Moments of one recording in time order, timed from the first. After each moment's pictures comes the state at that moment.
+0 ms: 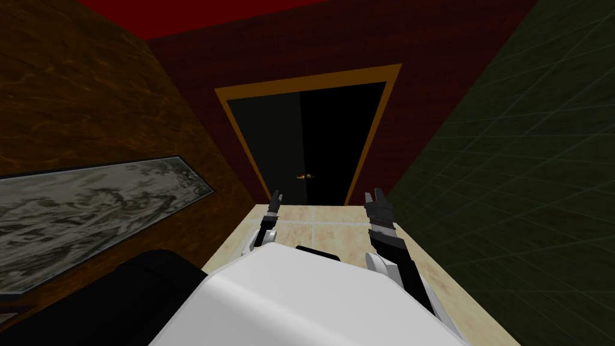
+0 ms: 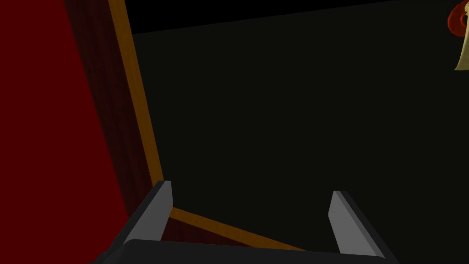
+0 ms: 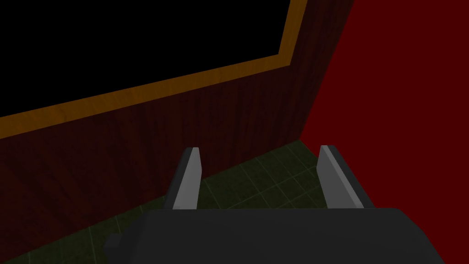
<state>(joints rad) 0.36 0.12 0.11 -1.72 -0.03 -0.62 0.09</state>
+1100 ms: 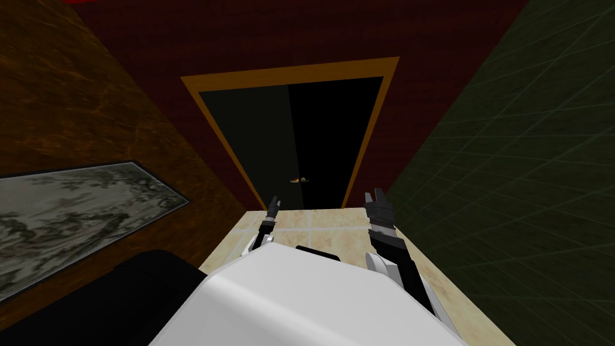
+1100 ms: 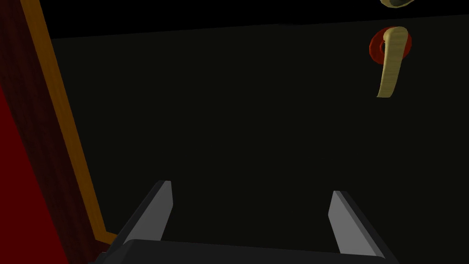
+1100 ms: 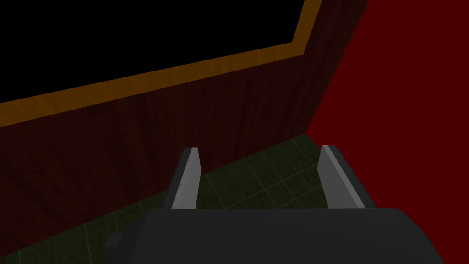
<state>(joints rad) 0.32 0.17 0.14 -1.46 0.00 -0.69 0.14</state>
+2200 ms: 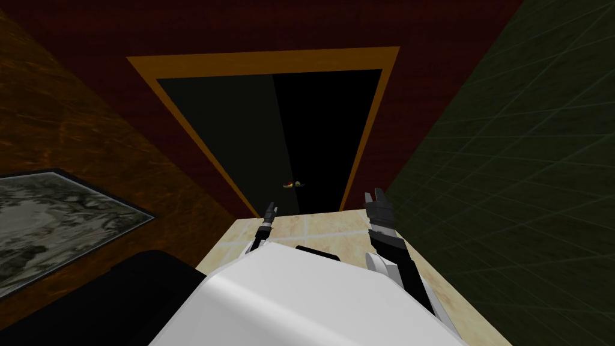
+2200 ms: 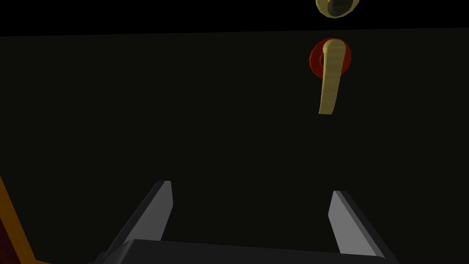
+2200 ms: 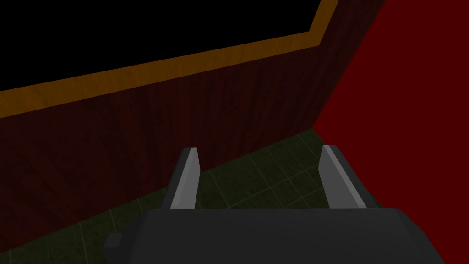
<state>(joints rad) 0.28 0.21 0.17 -1.21 0.03 -0.76 0.19</state>
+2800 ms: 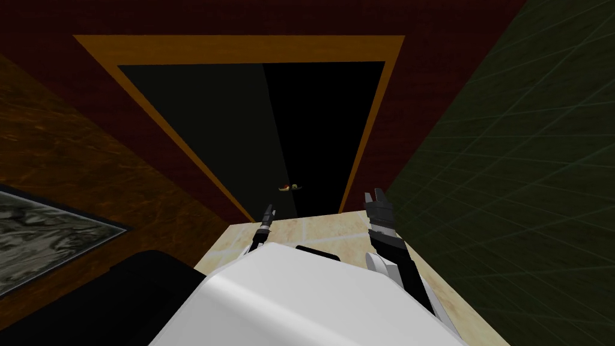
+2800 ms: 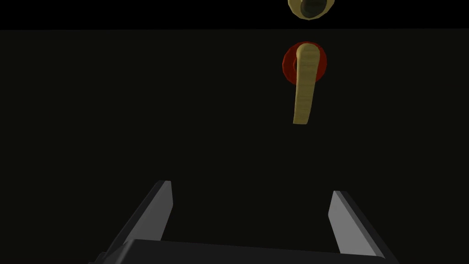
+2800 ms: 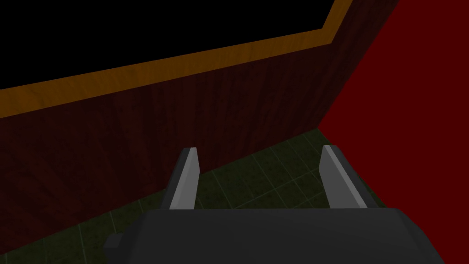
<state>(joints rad) 0.27 0.23 0.19 -1.10 0.05 -0.79 0.21</state>
